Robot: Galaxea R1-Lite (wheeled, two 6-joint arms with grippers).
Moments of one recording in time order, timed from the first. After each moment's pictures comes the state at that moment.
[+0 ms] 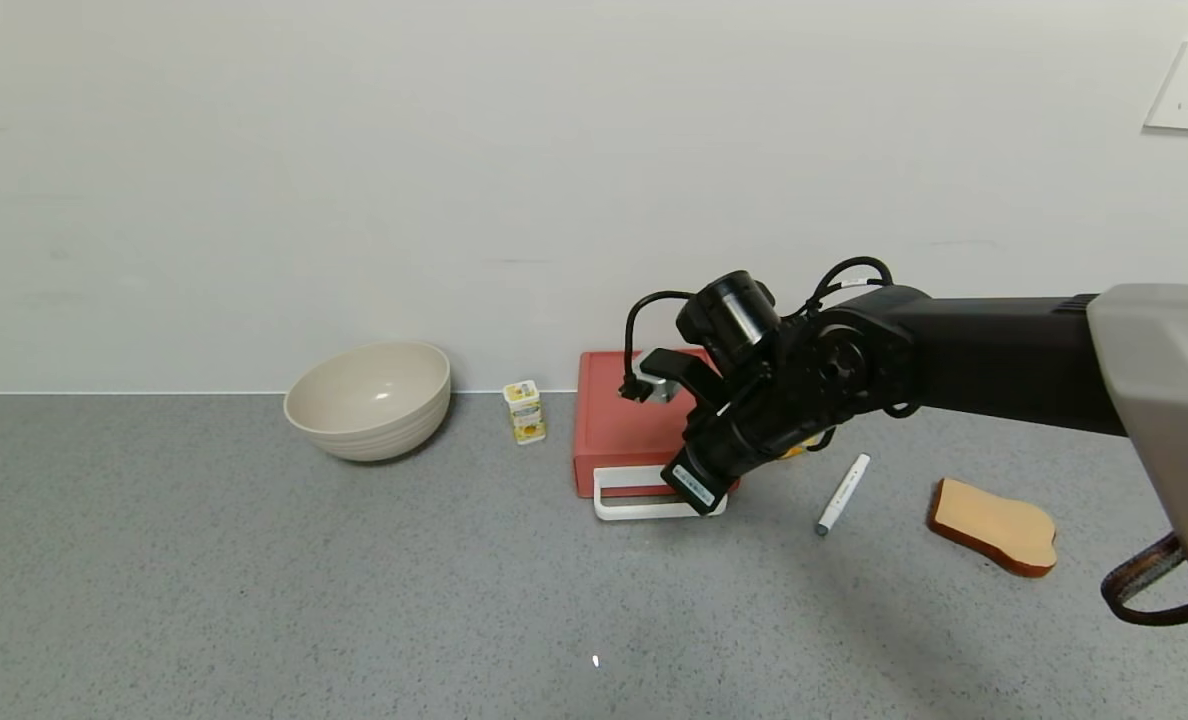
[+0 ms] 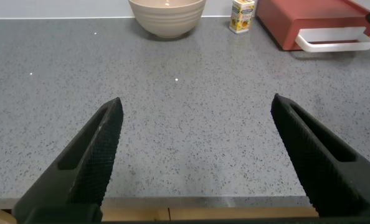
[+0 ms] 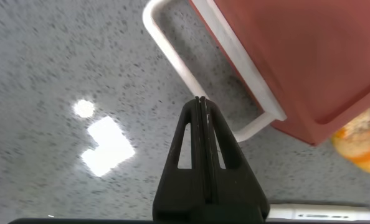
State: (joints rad) left arm 0.00 0.00 0.00 0.01 0.02 -0.03; right arm 0.61 2.28 -1.97 0.60 0.07 -0.36
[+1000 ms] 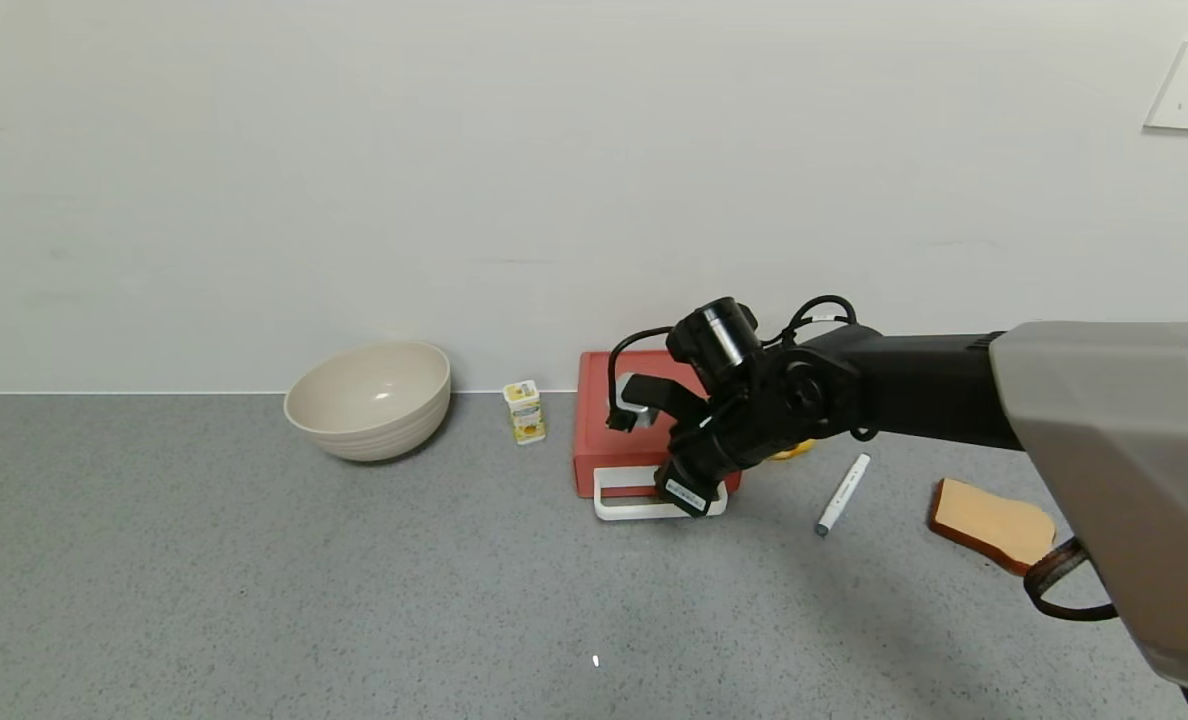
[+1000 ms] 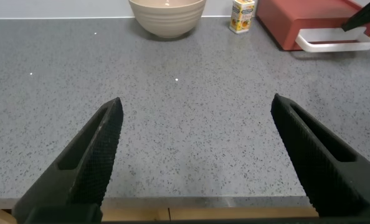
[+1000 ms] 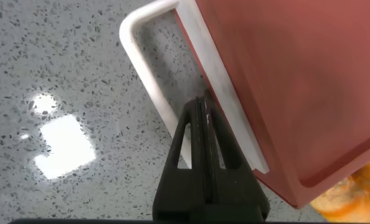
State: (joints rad) left arm 0.00 0.00 0.00 0.01 0.02 -0.03; right arm 0.60 2.37 -1.99 0.47 0.09 -0.57
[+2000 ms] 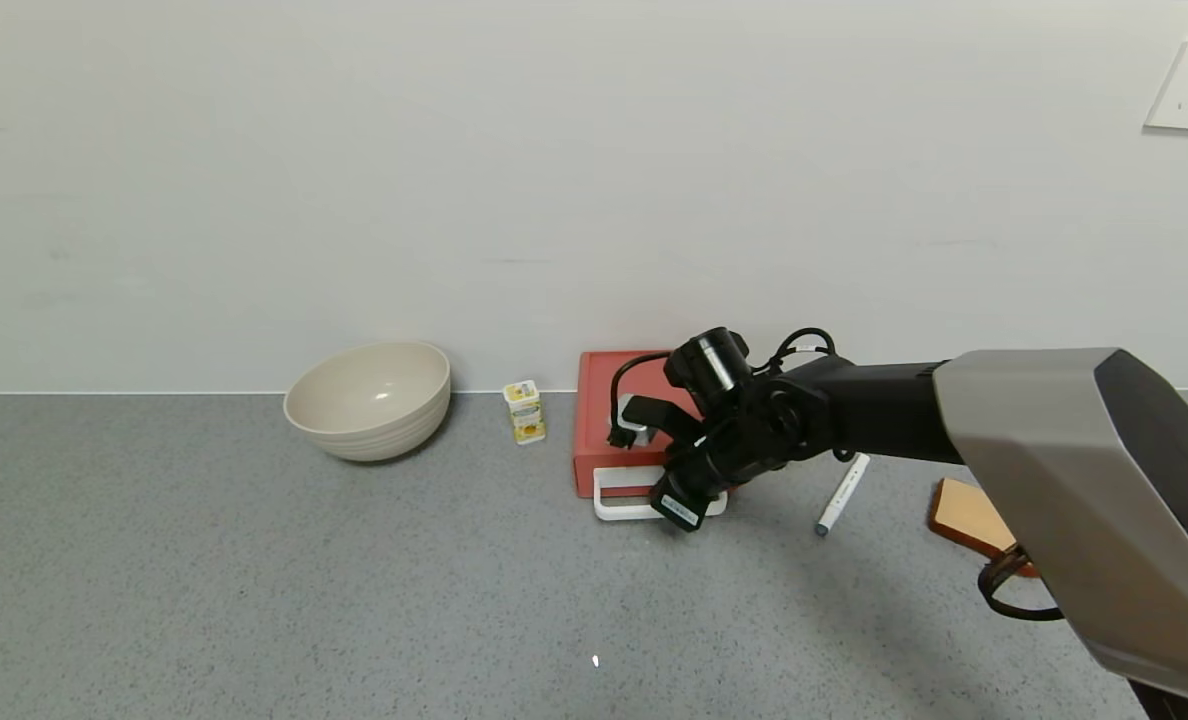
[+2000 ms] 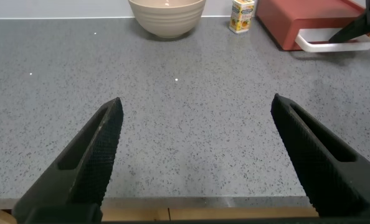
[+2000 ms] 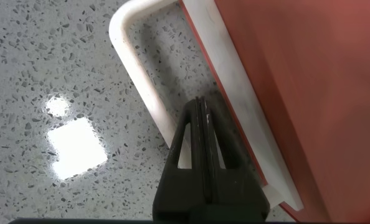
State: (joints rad) left arm 0.00 0.00 0.00 0.01 0.02 -0.03; right arm 0.58 2.45 -1.98 0.42 0.14 -0.55
